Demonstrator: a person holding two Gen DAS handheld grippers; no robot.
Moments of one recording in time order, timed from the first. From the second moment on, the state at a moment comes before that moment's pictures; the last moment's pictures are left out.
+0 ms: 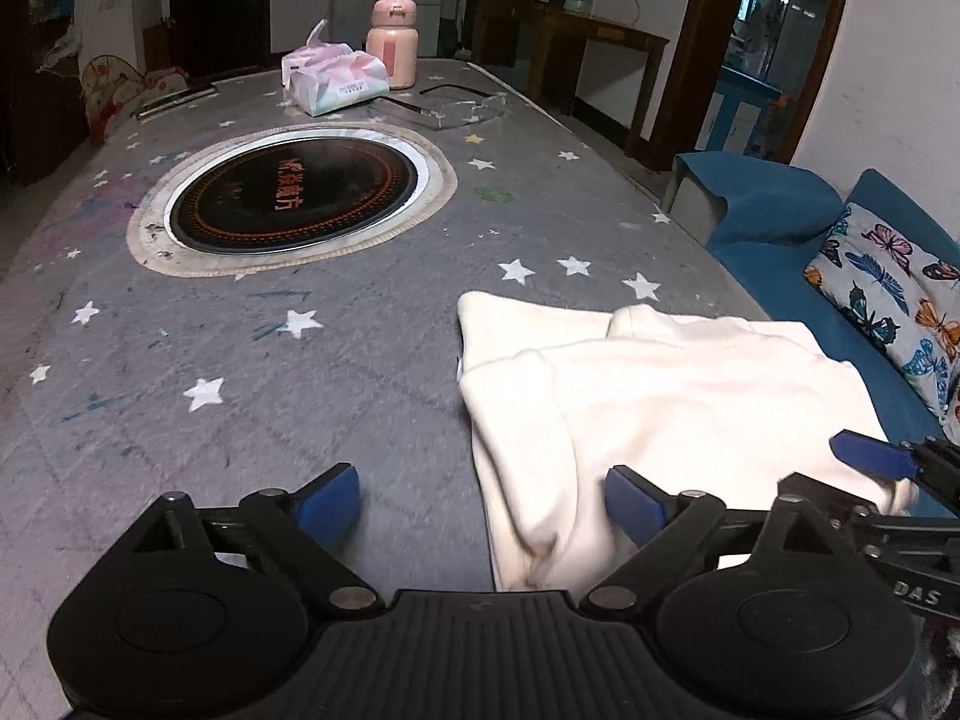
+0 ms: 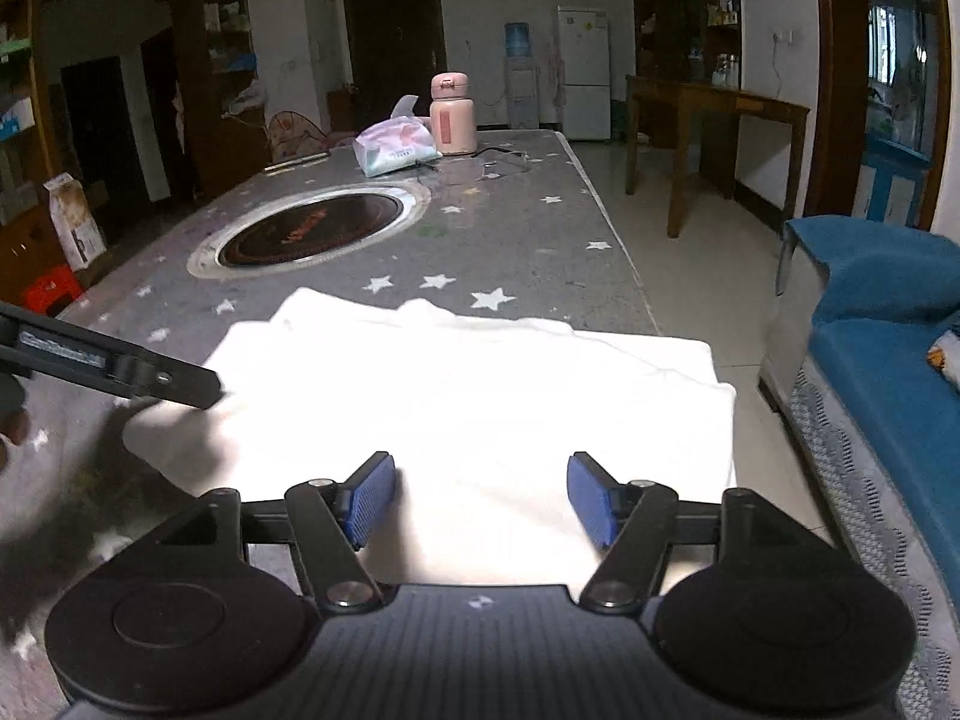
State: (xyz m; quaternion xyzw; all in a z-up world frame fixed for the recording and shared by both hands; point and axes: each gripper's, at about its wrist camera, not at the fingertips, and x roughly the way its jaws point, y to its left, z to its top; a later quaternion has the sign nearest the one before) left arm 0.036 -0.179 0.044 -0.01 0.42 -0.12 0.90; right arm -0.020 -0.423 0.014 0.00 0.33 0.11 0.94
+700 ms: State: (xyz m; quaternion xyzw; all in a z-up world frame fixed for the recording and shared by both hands) left arm -0.018 -0.152 0.052 -0.01 0.39 -0.09 0.92; right arm -0.048 -0.406 0.024 0.01 0.31 0.10 0.95
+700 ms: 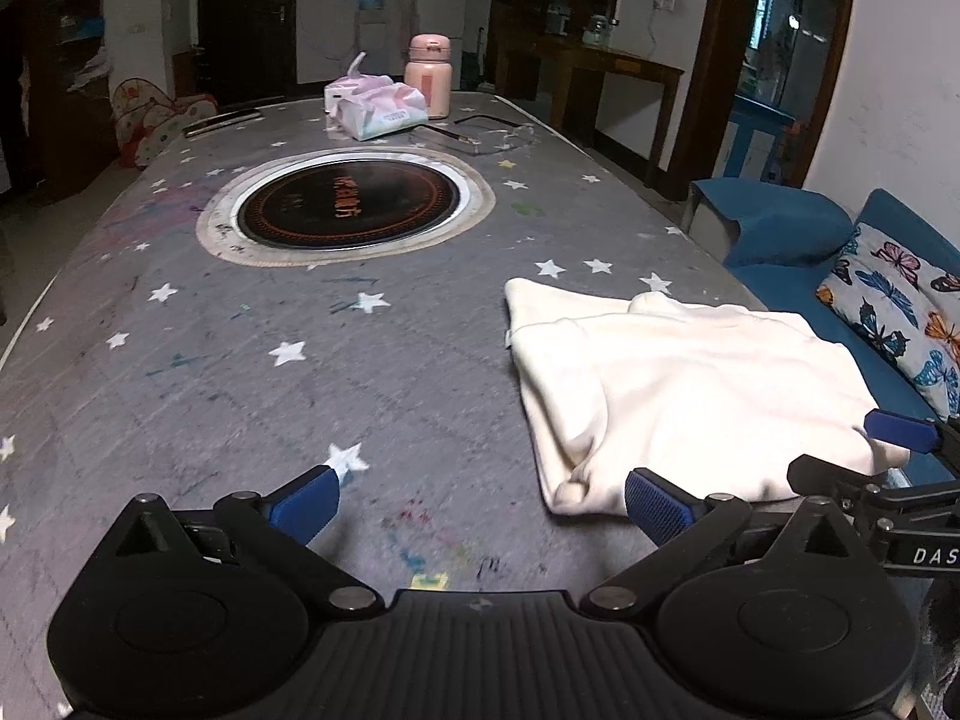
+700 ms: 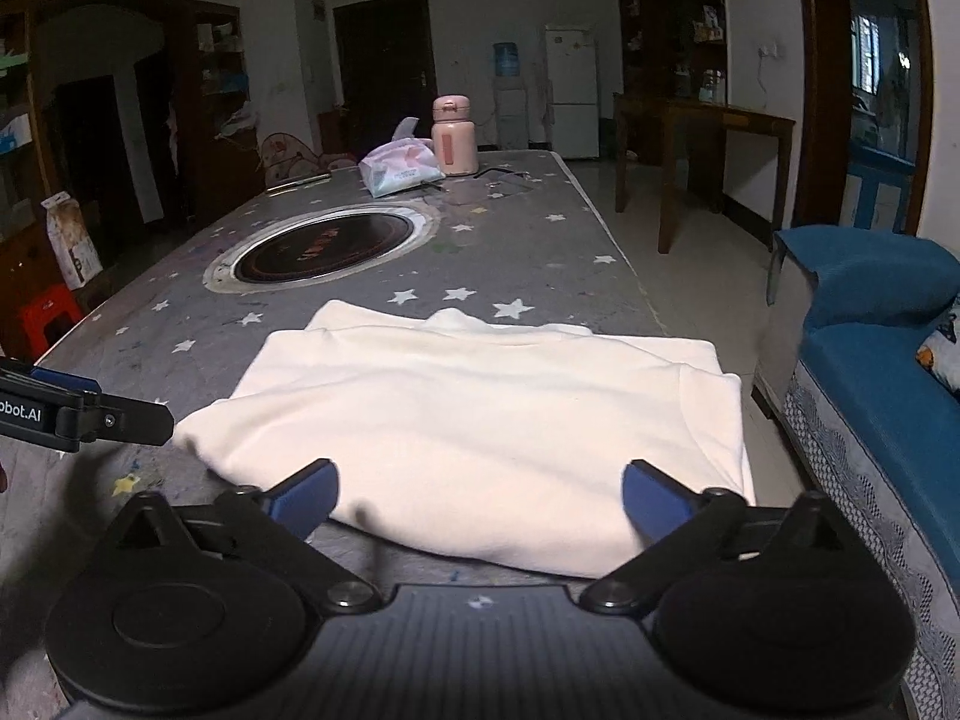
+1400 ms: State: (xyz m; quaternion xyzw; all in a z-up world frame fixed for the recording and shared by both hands) left arm -0.062 -0.151 0.056 0.01 0.36 -0.09 0.93; right arm -0.082 -0.382 0.025 0.00 0.30 0.10 0.95
